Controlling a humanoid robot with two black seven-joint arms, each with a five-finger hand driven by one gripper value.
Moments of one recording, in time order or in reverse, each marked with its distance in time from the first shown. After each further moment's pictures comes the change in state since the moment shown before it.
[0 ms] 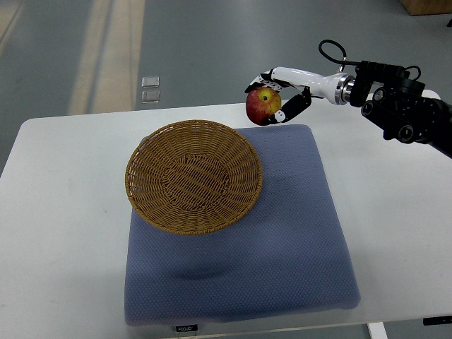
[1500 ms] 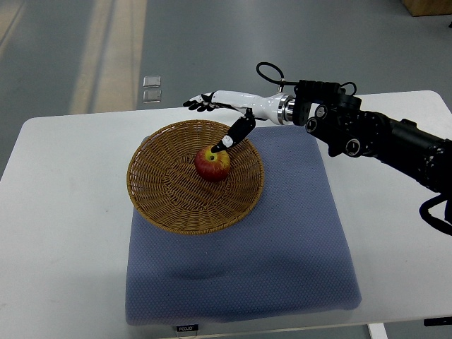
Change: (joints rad) left arm -0.001 0.000 0.000 0.000 0.000 0.000 0.000; right arm -0.010 0.140 -0.053 -0.002 0.206 0.029 -0.030
